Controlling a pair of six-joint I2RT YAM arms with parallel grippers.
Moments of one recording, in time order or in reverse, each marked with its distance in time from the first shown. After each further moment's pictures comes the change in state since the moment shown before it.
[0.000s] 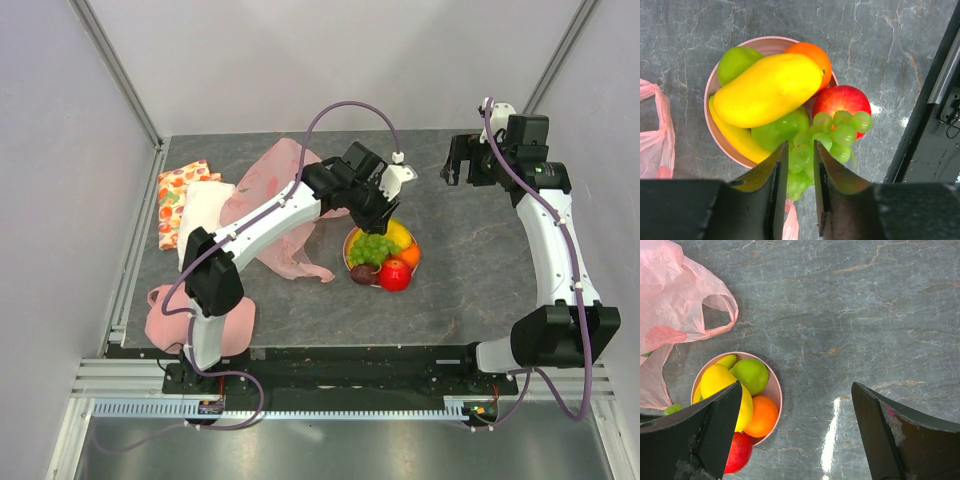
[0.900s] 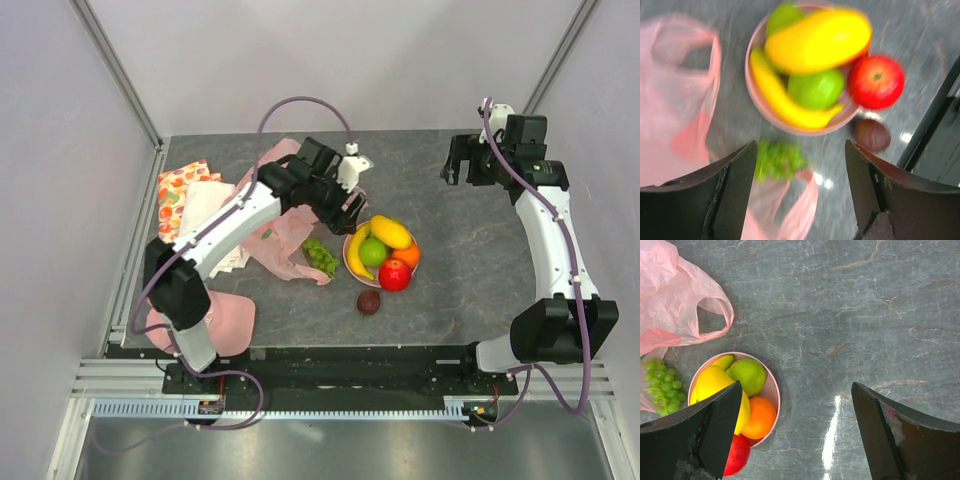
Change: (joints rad) left arm 0.123 -0.178 -0.196 0.023 -0.013 -0.003; right arm -0.006 0.025 0.000 0.006 0.000 0.000
